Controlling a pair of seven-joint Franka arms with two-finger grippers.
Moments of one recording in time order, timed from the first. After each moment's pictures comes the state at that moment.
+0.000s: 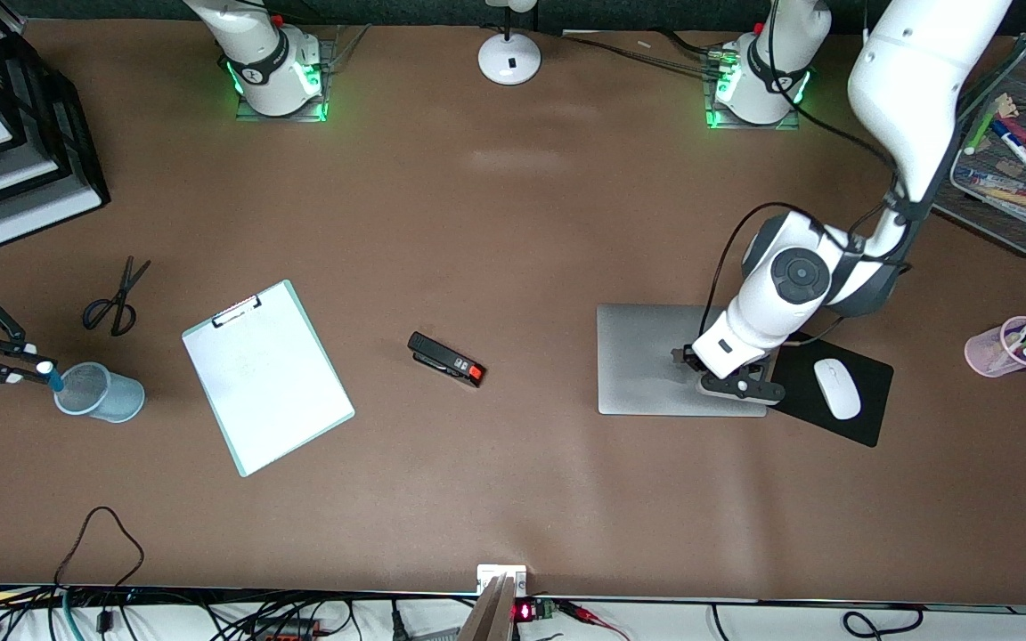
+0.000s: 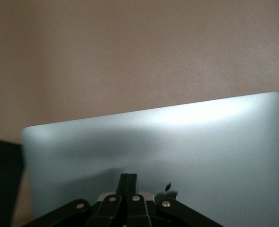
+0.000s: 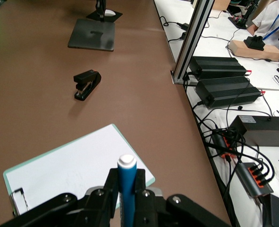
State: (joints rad) left arm 0.06 0.53 -0.36 -1.87 0.30 2.44 -0.33; right arm -0.34 0.58 -0.10 -1.30 0.90 1.63 -2.15
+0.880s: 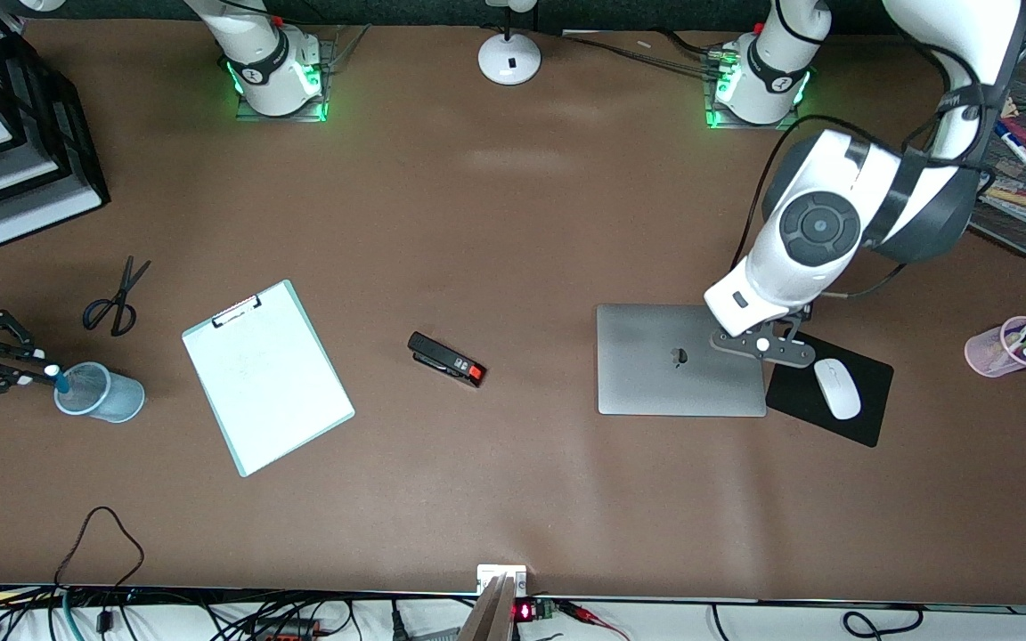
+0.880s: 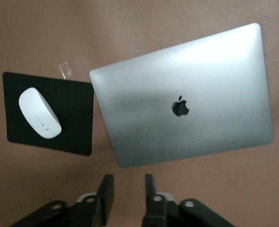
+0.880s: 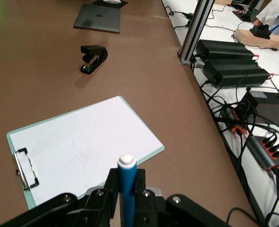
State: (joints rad) left arm 0.06 0.34 -0.44 -1.71 0.27 1.84 -0.23; right arm -0.42 0.70 -0.10 -1.30 0.90 1.63 -2.30
